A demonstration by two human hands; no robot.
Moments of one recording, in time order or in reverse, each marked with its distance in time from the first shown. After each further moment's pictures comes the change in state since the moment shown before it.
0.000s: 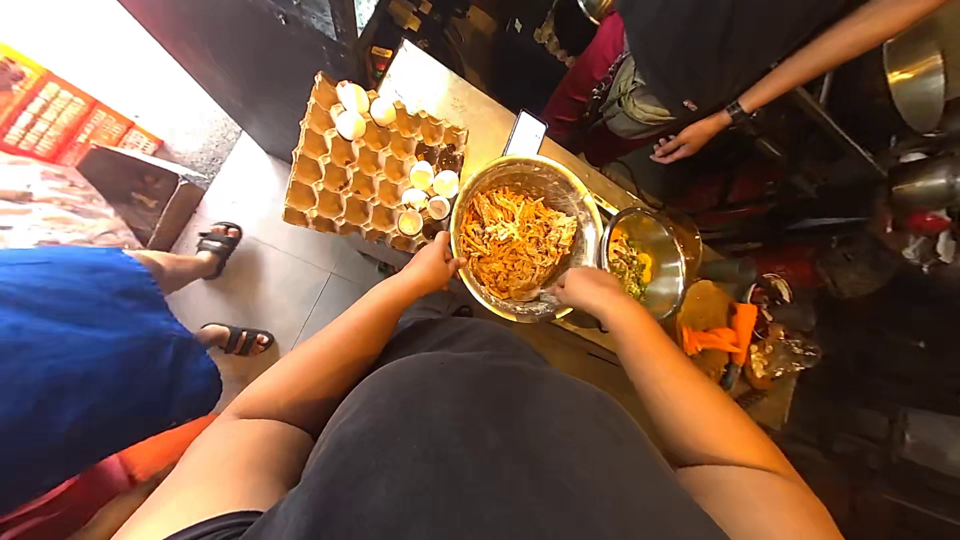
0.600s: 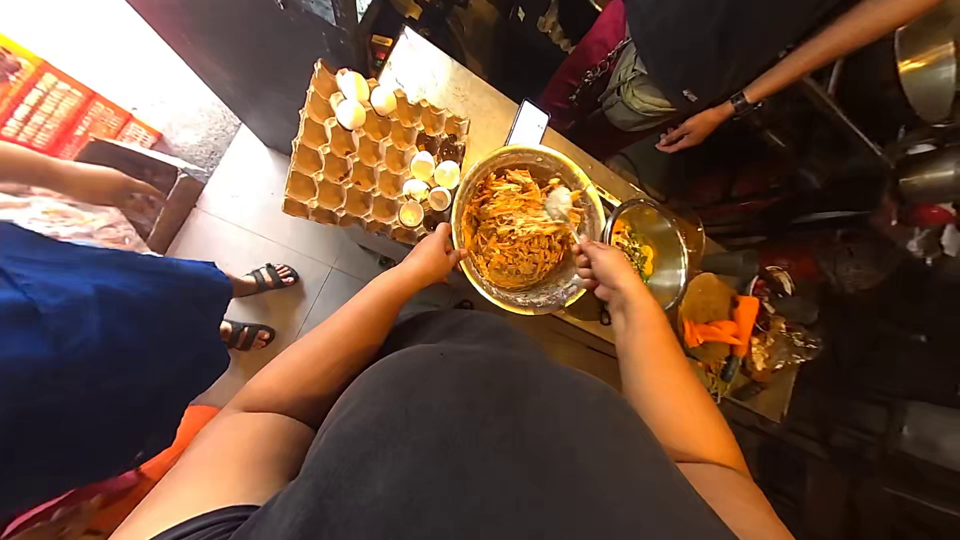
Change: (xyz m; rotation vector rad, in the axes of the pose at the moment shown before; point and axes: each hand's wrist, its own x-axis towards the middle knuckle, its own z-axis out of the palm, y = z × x) left_hand -0.002 0.000 -0.001 0.029 -0.002 0.026; right_hand 0.008 0.032 0.006 1.431 0.114 0.041
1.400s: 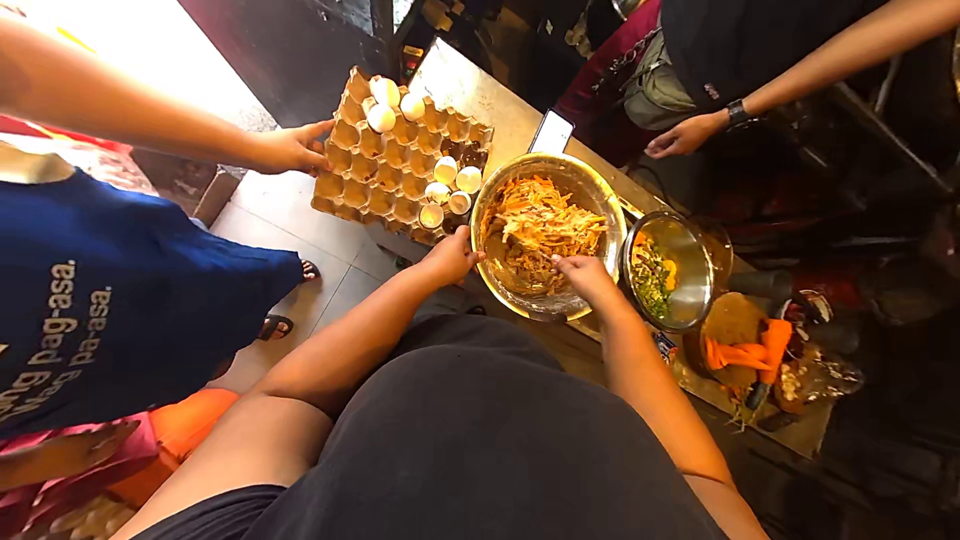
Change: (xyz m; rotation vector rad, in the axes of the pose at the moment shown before) left_hand -0.005 0.005 0.000 0.015 0.006 -0.024; right_hand -0.001 0.003 0.043 -0.674 -0.006 -0.270
